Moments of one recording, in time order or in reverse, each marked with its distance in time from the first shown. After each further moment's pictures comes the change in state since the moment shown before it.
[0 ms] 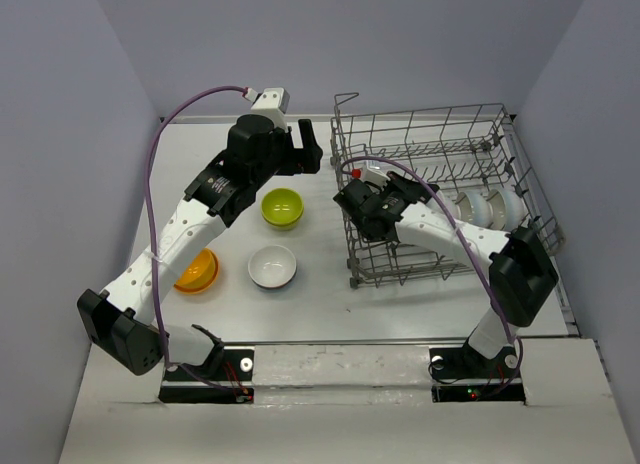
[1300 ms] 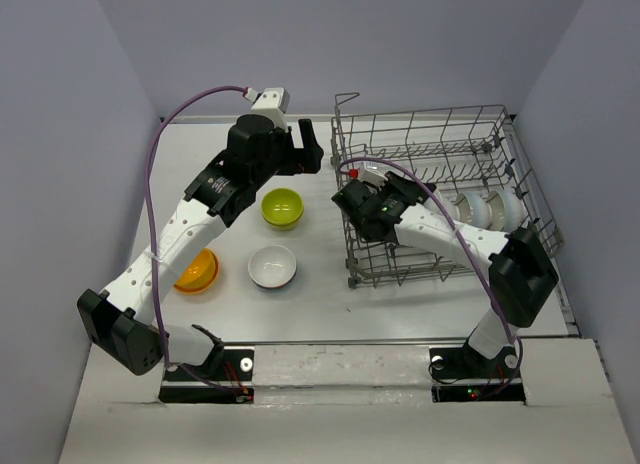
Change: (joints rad) left arm 0.000 0.000 0.000 0.003 0.006 -0.005; right arm 0.013 0.002 -0.010 0.061 -0.002 -0.030
